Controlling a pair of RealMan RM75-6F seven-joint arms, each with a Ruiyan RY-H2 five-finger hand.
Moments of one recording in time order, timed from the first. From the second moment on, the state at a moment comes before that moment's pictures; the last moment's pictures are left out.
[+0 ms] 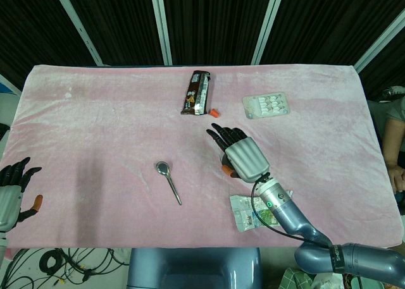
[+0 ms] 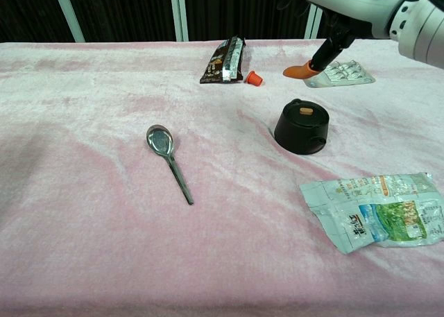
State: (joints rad) left arm -0.11 -1.09 -0.04 -1.71 1.39 1.40 0.10; right arm 0.74 -1.39 0.28 -1.77 -1.22 1.03 -0.47
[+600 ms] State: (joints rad) left arm -0.11 -1.09 -0.04 -1.71 1.39 1.40 0.10; right arm 0.76 -1.41 0.27 -1.77 -1.16 1.05 -0.51
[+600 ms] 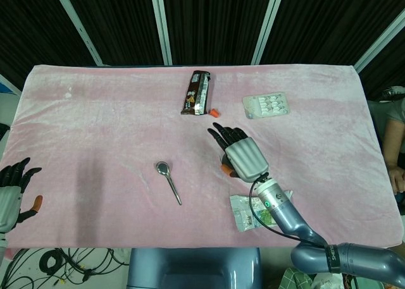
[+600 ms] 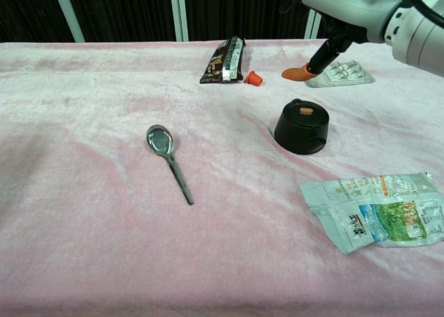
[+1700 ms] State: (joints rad) left arm -0.11 -1.08 -0.04 -1.72 1.39 1.40 0.09; right arm 0.80 -1.45 0.30 -1.67 -0.74 1.01 -0.51
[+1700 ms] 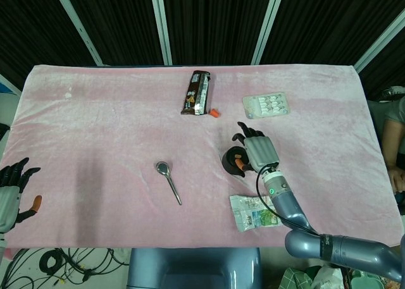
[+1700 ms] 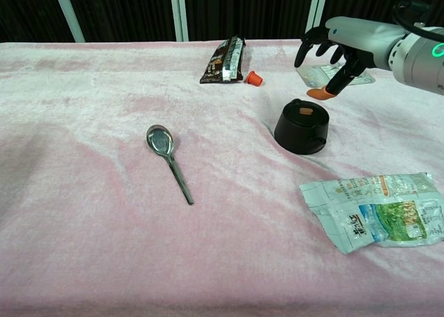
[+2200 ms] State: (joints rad) left arm -0.11 -1.08 -0.04 -1.72 1.38 1.39 0.09; right arm 0.83 -1.54 0.28 -1.53 -0.65 0.96 -0.47
